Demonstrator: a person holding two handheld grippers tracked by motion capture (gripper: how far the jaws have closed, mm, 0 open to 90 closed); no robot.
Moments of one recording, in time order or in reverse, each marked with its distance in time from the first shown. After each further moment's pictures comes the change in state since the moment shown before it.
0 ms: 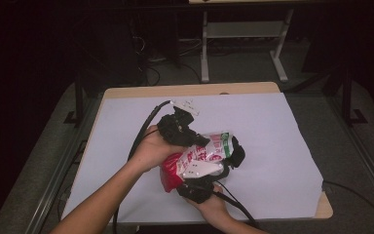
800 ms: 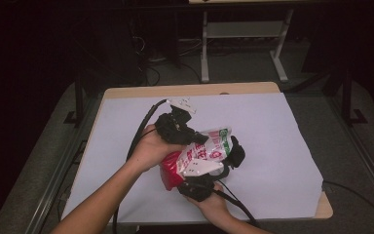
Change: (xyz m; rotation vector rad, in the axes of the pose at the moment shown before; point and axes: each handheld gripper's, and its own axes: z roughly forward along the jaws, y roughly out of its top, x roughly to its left) left arm 0.001 0.000 -0.006 -0.033 0.022 0.001; right arm -0.004 0.002 0.000 0.000 -0.007 0.007
